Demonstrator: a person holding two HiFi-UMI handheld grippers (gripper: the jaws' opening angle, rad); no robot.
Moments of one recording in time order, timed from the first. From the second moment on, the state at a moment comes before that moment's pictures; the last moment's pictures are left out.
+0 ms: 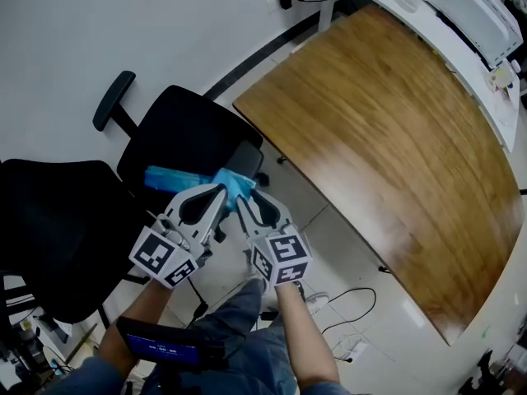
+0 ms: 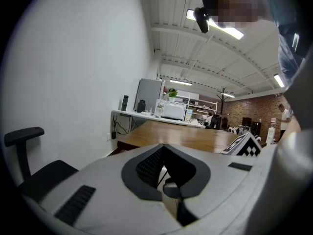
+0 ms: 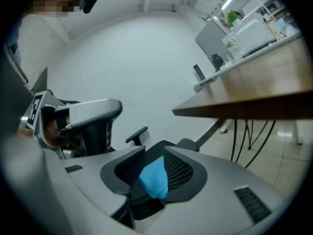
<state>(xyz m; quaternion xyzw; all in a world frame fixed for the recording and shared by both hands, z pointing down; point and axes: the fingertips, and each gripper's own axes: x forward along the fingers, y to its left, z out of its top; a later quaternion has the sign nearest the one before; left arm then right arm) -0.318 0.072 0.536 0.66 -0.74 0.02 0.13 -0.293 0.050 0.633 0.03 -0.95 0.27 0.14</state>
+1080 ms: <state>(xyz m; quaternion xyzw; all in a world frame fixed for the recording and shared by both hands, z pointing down) -0.338 0.086 0.584 0.65 -0.74 0.03 0.17 -0.307 0.066 0.723 0.05 -0.89 0.42 0.18</state>
